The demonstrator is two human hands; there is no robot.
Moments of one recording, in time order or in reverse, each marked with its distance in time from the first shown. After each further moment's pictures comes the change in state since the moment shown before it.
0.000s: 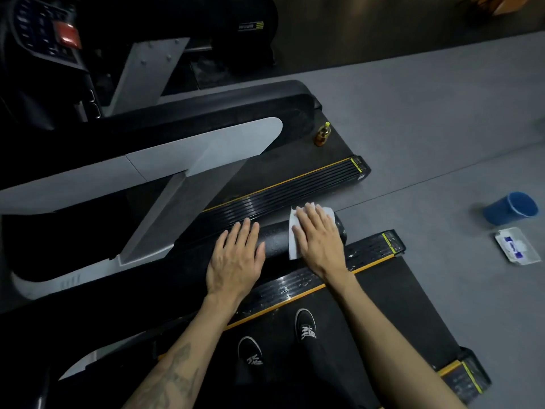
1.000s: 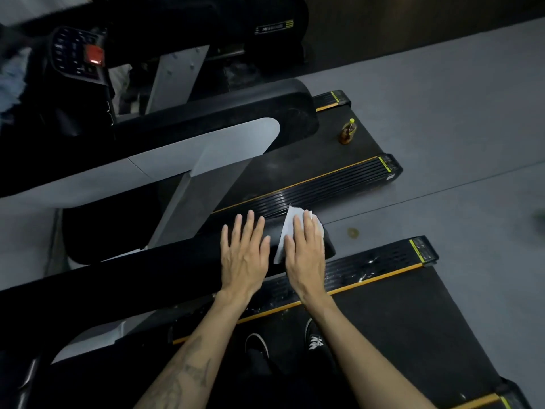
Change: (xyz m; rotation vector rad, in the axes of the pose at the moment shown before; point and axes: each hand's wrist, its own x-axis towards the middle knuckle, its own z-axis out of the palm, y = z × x) left_hand 0.023 0.100 0.021 -0.008 -0.055 -0.215; right_hand -0.022 0.042 0.024 0.448 0.187 0.041
